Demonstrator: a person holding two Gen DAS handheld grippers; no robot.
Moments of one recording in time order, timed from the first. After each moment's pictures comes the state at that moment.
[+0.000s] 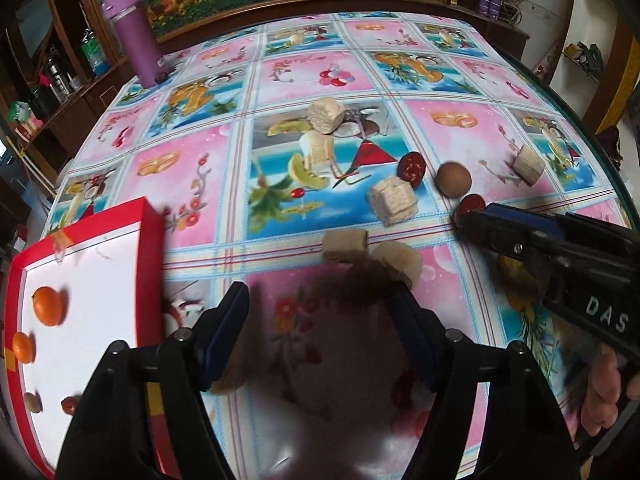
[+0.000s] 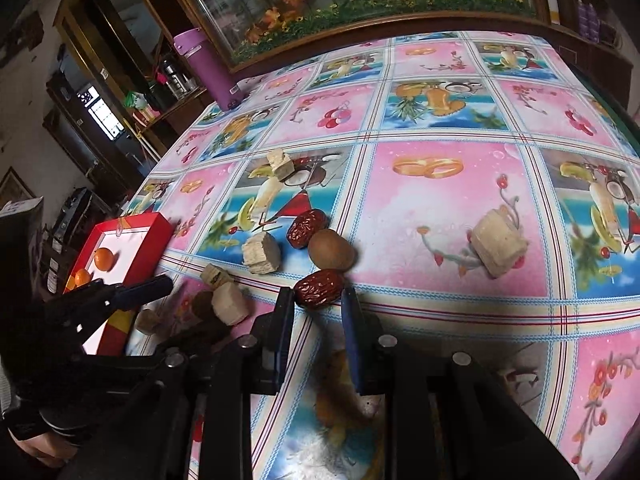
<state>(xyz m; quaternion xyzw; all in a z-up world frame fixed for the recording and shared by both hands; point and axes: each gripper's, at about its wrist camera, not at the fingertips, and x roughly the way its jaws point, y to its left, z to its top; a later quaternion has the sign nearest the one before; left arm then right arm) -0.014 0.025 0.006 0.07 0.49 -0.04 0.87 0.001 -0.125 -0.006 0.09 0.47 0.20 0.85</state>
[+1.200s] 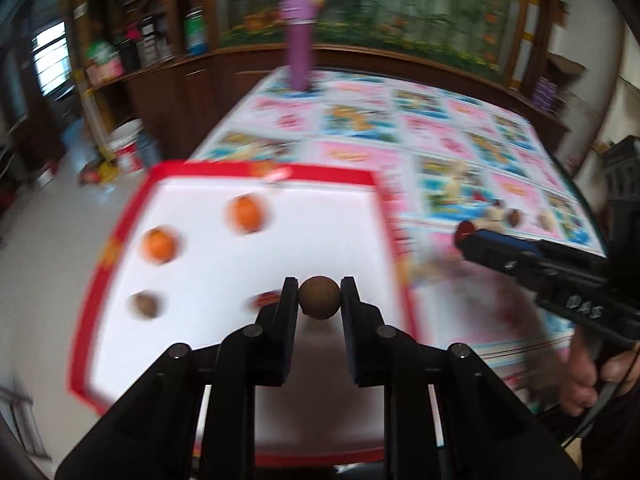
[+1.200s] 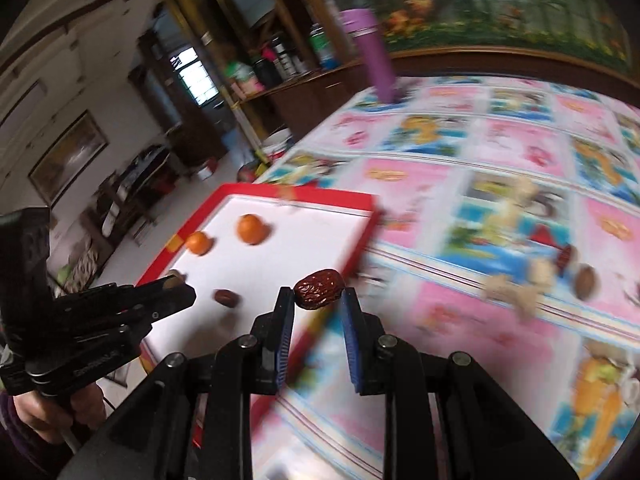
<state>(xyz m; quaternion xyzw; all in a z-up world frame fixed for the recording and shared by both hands) -0.135 0.200 0.061 -0.05 0.42 0.06 0.91 -0.046 0.037 0.038 0.04 0.43 0.37 0.83</state>
